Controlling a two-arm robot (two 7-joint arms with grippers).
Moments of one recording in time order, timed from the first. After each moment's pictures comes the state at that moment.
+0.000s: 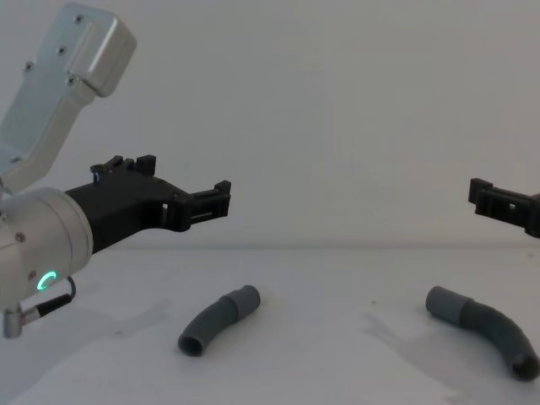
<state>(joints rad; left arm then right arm) -0.24 0.38 0.45 -1.63 -0.20 0.01 -0.01 -0.01 0.34 -0.23 -1.77 0.29 0.03 0.07</state>
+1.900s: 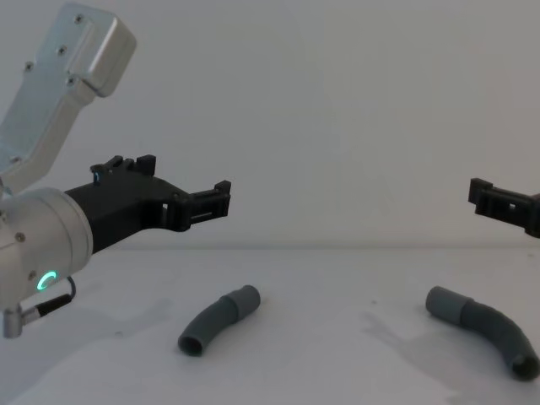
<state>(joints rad) -0.24 0.38 0.45 -1.63 -0.20 0.01 -0.01 -0.01 0.34 -0.23 -1.77 0.29 0.03 0.07</state>
